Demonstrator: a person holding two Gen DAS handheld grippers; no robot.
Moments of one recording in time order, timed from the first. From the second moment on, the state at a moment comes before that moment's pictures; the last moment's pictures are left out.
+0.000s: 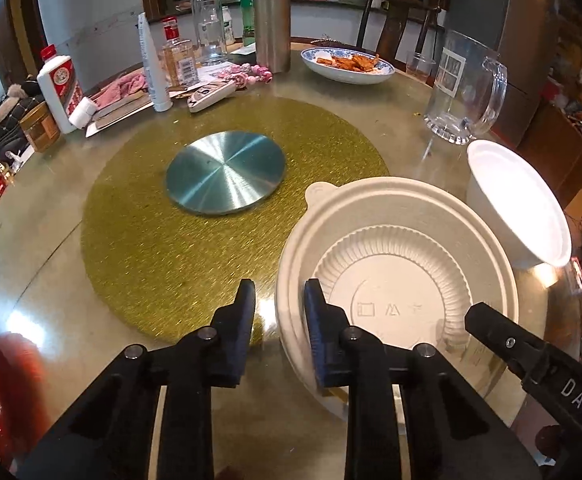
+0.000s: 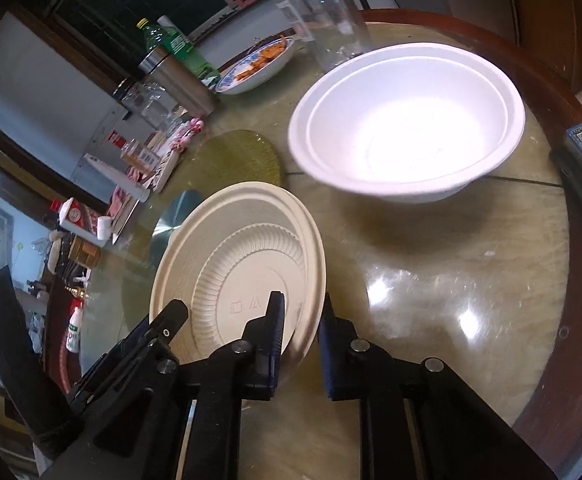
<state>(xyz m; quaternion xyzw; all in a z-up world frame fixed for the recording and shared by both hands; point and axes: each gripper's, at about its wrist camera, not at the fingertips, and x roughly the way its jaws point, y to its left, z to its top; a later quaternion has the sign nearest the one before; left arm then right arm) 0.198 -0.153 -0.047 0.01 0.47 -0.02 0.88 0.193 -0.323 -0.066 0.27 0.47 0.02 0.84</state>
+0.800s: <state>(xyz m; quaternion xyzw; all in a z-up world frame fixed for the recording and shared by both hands) 0.120 -0.074 -0.039 -0.01 0.45 0.00 0.89 0.122 -0.238 -0.045 0.19 0.46 0.05 0.86</state>
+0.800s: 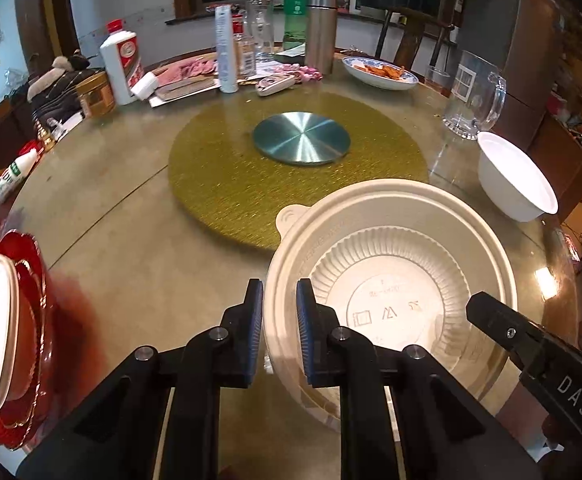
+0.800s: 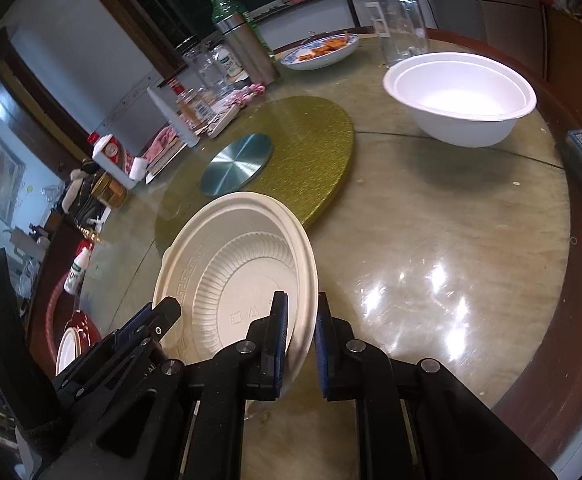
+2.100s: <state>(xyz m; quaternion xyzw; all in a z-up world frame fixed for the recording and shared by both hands) 0.086 -0.032 -0.028 -0.04 0.43 0.01 0.90 0.096 -0.193 -0.028 0.15 0.44 0.07 0.88</state>
